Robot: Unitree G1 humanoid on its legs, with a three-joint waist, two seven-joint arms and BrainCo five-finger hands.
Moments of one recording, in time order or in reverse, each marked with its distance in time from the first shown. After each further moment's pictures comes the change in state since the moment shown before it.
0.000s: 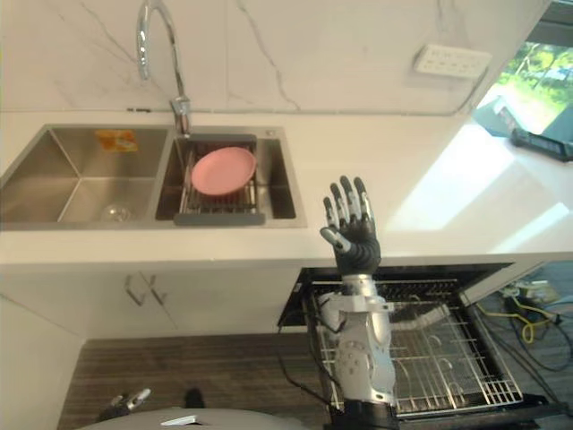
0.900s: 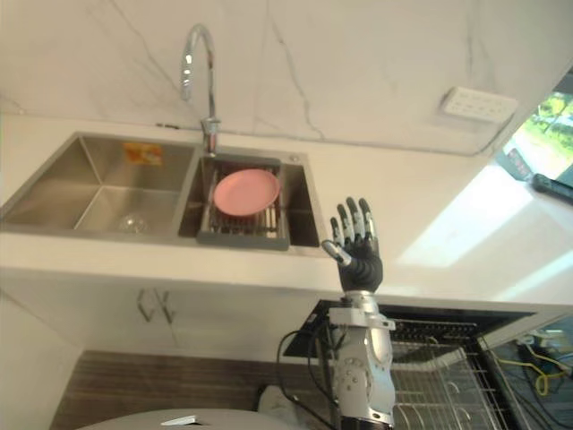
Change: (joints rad) left arm 0.073 -0.023 0.100 0.097 -0.112 0.064 -0.037; right arm 0.056 0.019 -0.047 0.033 -0.079 0.013 -0.066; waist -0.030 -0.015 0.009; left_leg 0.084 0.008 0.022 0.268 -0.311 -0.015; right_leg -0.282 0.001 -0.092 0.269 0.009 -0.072
